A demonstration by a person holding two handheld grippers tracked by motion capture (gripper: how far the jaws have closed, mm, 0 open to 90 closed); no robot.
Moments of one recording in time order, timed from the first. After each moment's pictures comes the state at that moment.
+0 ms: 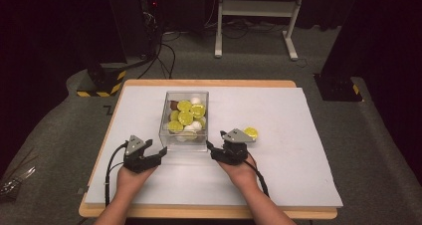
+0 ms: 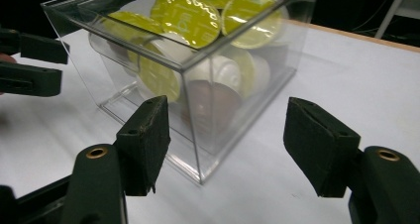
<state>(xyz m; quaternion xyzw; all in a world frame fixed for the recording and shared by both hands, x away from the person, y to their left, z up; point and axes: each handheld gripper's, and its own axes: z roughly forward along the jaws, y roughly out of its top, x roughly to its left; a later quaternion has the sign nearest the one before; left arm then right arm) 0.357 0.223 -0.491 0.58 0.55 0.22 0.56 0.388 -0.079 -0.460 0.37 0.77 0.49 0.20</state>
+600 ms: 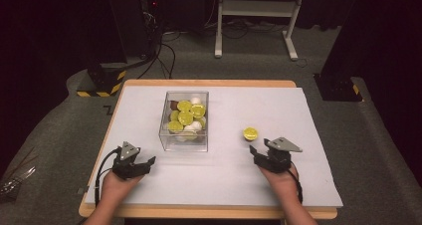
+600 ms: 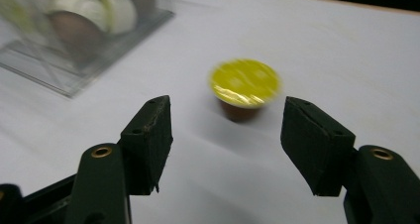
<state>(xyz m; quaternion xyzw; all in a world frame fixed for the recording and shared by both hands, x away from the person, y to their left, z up) 0.345 0.252 -0.509 0.63 0.56 0.24 0.48 0.376 -0.196 -0.473 0.45 0.74 0.43 0.24</state>
